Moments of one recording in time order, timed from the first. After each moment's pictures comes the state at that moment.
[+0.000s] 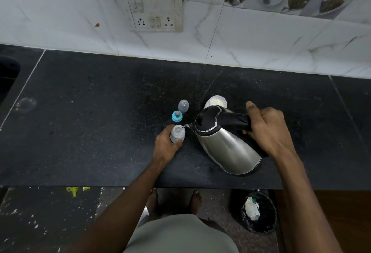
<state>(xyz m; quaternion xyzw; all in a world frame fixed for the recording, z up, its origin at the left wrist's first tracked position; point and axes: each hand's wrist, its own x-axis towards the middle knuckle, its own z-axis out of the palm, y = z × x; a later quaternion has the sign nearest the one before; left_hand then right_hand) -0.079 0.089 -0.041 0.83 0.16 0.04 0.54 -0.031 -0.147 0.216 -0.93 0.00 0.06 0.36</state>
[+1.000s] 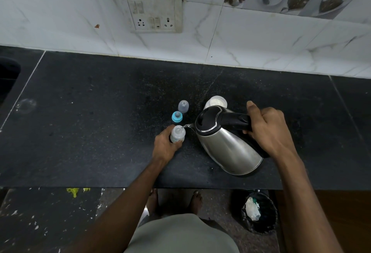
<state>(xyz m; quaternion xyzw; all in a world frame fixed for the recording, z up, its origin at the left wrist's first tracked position) -0.077 0.094 -0.050 0.83 0.16 0.02 0.53 -0.029 -0.148 0.216 -0.94 -0.01 0.06 0.34</state>
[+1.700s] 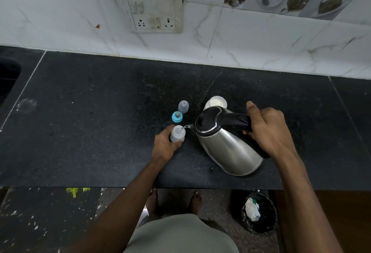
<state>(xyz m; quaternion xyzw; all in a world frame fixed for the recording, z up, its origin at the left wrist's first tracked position) -0.075 0.095 -0.046 0.83 0.16 0.01 0.54 -0.032 -0.148 0.219 -0.94 -0.01 0.06 0.34</state>
